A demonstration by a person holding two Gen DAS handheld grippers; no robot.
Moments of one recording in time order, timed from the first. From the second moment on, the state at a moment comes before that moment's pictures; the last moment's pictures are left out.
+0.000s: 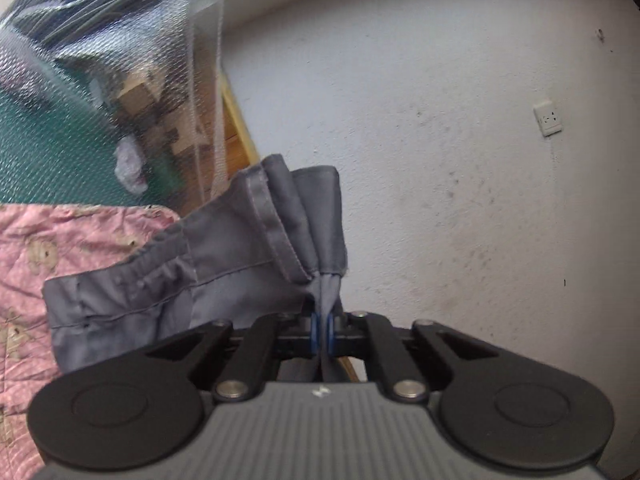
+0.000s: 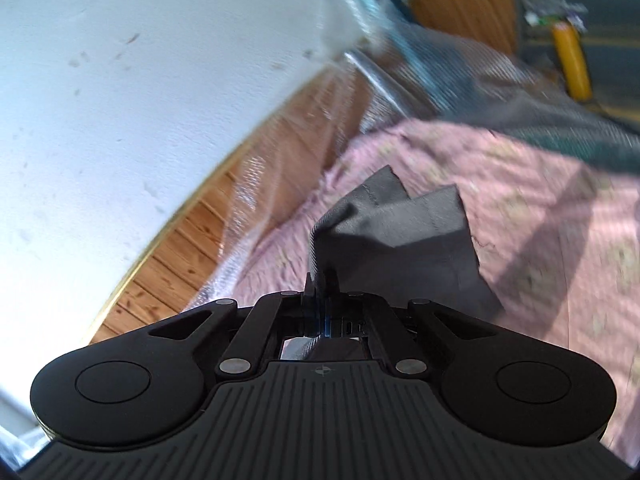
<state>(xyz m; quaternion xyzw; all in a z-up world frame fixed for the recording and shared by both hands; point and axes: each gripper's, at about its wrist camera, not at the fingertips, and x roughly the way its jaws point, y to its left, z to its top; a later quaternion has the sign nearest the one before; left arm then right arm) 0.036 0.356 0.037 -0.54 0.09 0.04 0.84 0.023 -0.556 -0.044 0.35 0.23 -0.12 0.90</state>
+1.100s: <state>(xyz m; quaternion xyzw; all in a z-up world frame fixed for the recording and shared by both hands) 0.228 0.349 -0.136 -0.25 0.34 0.27 0.87 0.229 -0.577 -0.213 0.14 0.45 -0.18 0.86</state>
